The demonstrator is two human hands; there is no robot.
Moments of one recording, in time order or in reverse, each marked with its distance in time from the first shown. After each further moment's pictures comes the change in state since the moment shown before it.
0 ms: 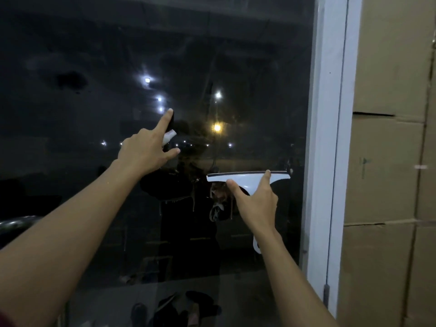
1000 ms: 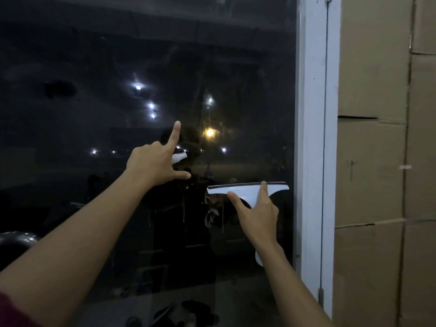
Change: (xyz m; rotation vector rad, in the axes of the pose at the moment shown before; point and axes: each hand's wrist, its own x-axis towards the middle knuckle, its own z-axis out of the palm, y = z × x) left_hand 0.008 0.035 0.012 0.352 -0.102 0.108; right_hand 0.001 0.025 -0.017 0.026 0.002 -0.022
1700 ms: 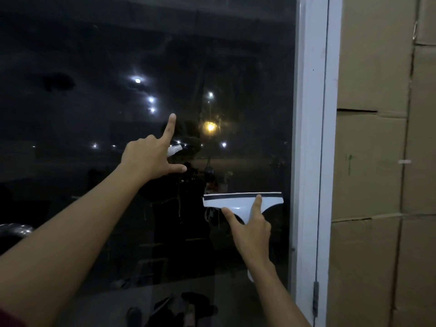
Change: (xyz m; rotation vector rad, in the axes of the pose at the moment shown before) left_hand 0.000 0.002 0.005 -0.027 -0.002 -0.026; right_hand -0.032 0.039 0.010 0.006 -0.033 0.065
